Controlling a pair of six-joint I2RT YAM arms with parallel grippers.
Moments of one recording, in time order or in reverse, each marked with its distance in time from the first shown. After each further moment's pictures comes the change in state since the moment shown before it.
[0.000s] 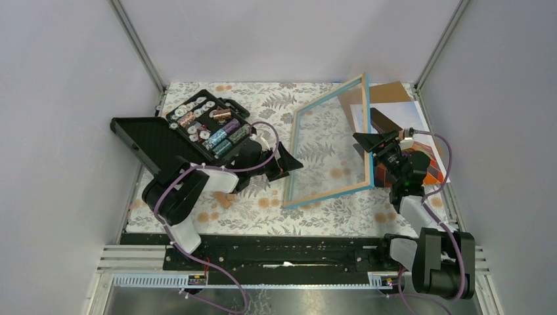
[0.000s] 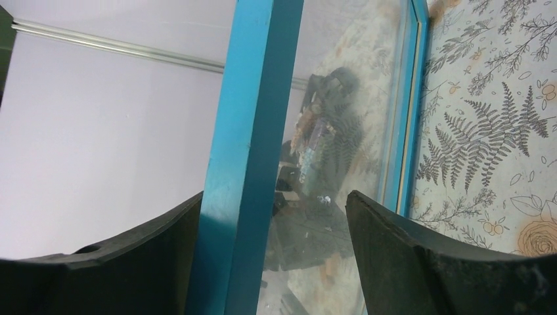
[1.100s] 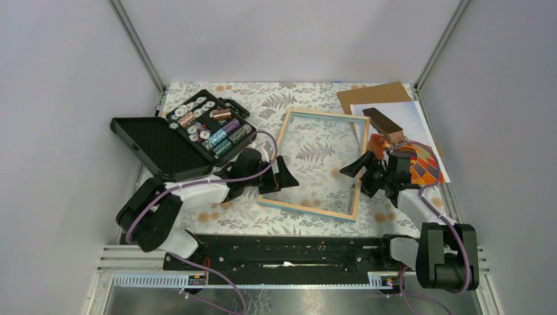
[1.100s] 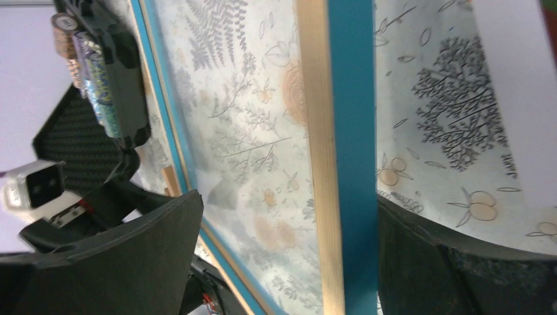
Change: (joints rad) left arm -0.079 -0.237 -0.048 -0.343 -0.063 0.134; right arm 0.073 0.045 0.031 -0.739 0.102 -0.460
